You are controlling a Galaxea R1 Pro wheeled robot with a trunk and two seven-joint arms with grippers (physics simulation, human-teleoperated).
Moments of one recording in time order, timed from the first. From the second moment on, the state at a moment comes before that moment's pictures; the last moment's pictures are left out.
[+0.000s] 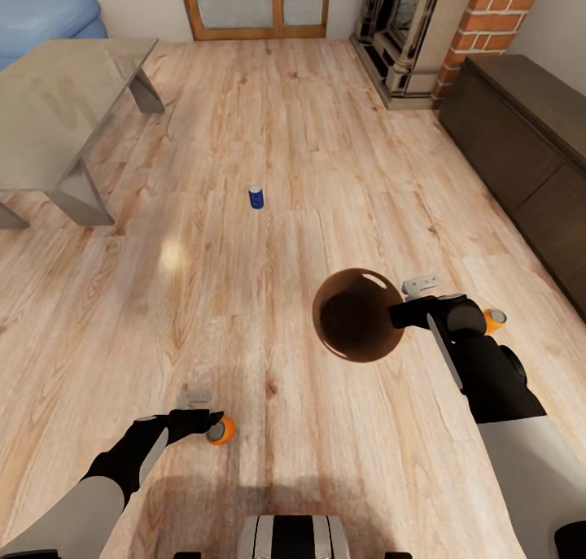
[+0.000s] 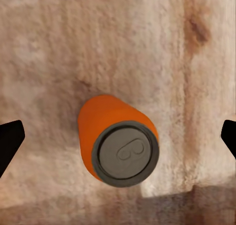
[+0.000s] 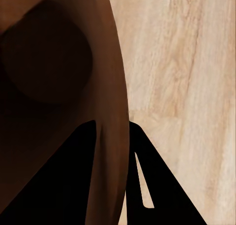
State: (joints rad) left arm -0.68 0.09 0.05 -0.50 0.01 0.29 -0.32; right arm -0.84 -0.17 0.15 -1.37 0.12 1.05 0.22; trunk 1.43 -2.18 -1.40
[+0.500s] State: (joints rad) left arm -0.68 0.09 0.05 -0.50 0.01 0.29 -0.32; right arm -0.84 -0.17 0.16 -1.37 0.13 1.05 0.22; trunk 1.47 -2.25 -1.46
